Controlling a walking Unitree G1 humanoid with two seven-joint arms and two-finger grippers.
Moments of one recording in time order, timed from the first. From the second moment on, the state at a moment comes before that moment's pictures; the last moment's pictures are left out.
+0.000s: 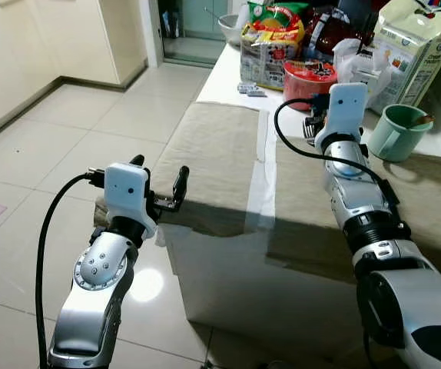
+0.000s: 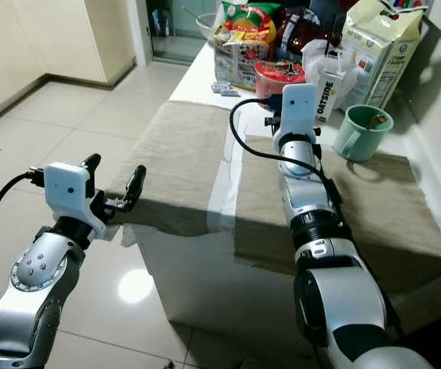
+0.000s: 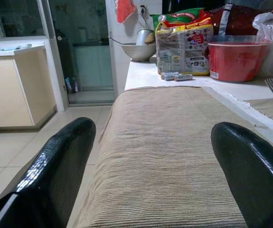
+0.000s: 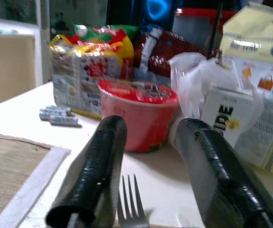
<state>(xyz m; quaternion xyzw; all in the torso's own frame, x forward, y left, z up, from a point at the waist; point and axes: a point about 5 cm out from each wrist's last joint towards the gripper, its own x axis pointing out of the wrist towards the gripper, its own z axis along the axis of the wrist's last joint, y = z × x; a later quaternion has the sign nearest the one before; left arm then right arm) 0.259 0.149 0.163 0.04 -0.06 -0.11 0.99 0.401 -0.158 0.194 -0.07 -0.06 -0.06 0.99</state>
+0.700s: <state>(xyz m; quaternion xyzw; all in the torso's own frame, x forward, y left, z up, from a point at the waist) 0.259 0.148 0.162 0.04 -0.05 -0.12 0.99 0.407 -0.171 0.170 -0.14 0.06 -0.08 0.98</state>
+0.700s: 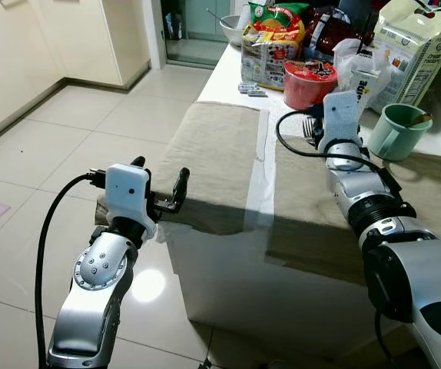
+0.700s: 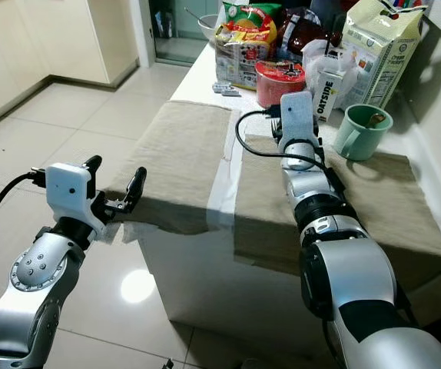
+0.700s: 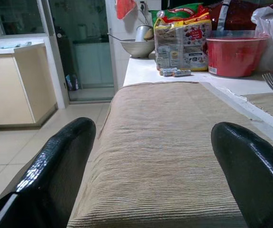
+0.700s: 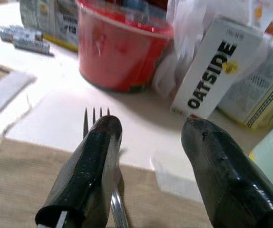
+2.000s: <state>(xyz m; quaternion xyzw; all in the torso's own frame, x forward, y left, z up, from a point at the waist) 0.222 0.162 0.177 0.05 0.00 -0.13 0.99 0.403 -0.149 0.153 -0.08 0.11 -0.05 0.99</state>
